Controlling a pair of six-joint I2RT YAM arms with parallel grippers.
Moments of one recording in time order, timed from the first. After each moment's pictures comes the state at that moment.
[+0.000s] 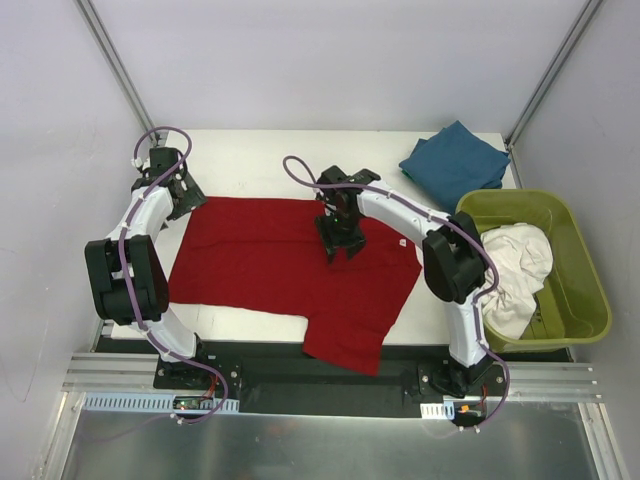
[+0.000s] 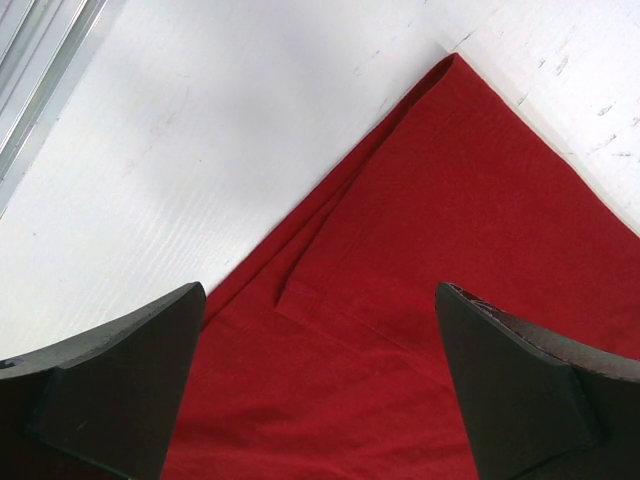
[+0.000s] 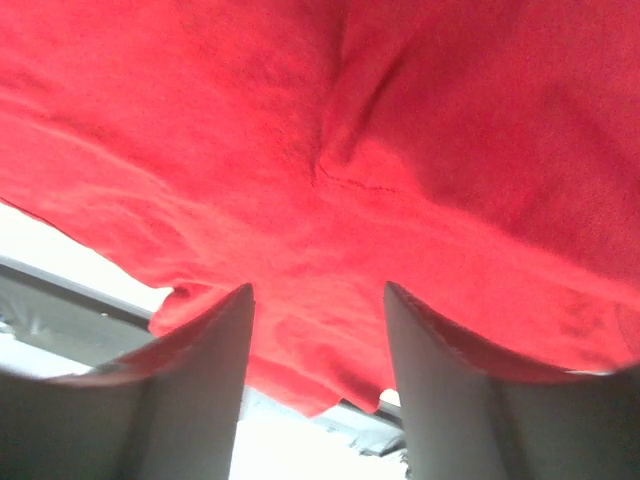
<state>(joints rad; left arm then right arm) 0.15 1.65 1.23 -0.57 -0.24 -0.46 0.72 2.07 1.75 -1.11 -0.16 0.31</state>
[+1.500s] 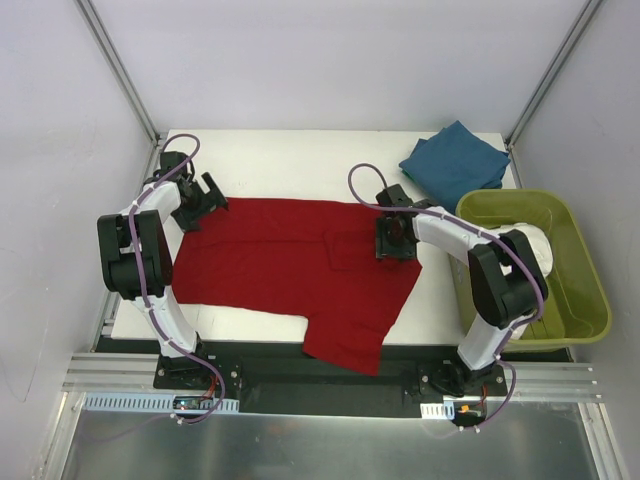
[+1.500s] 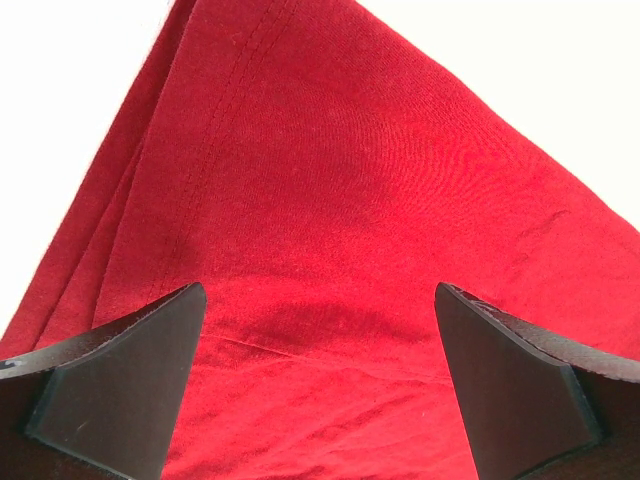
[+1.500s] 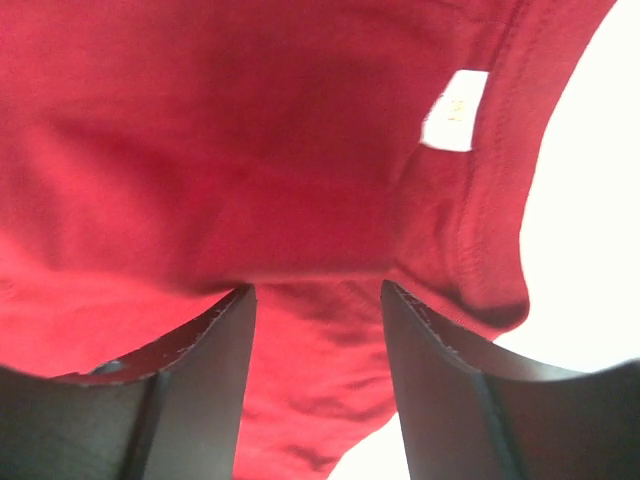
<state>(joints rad) 0.15 1.85 1.27 -0.52 0.17 -0.49 0.50 1.72 1.13 -0.67 0.12 0.44</state>
